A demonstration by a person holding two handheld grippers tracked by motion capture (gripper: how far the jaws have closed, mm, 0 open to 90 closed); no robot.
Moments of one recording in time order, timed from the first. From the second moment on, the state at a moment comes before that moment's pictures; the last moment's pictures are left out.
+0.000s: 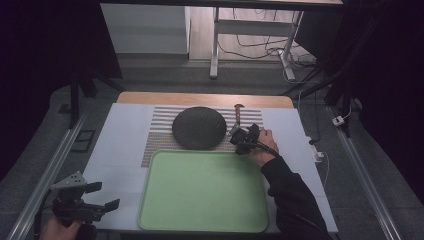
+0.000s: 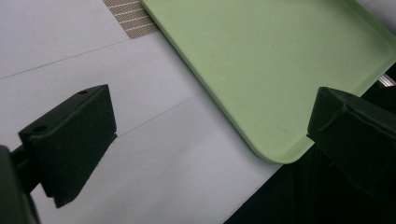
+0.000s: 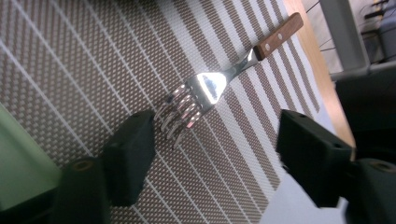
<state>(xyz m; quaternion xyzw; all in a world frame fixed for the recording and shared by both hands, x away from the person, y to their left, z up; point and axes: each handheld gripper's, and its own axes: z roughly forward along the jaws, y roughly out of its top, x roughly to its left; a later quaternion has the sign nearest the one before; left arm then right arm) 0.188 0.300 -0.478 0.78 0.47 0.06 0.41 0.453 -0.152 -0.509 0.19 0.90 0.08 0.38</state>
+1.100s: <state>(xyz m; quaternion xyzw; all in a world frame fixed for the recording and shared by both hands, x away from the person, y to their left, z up) 0.187 0.298 -0.477 0.78 0.46 0.07 0.41 0.429 -0.152 -0.490 0.08 0.90 0.07 0.43</state>
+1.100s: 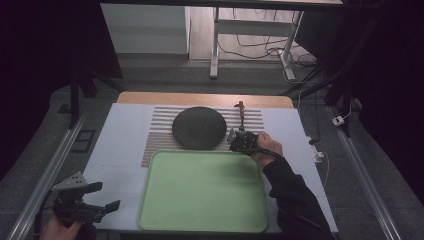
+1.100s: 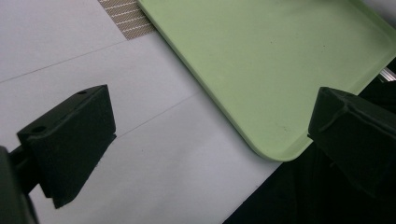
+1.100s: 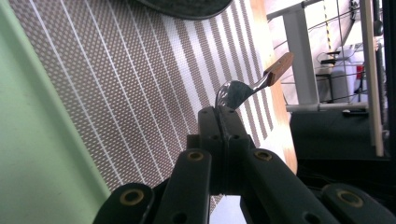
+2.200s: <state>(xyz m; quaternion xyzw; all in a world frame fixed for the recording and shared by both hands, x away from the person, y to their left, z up) 0.188 0.294 -0.476 0.79 0.45 0.05 0.41 0.364 -0.206 -0.426 0.23 0.87 0.36 0.25</state>
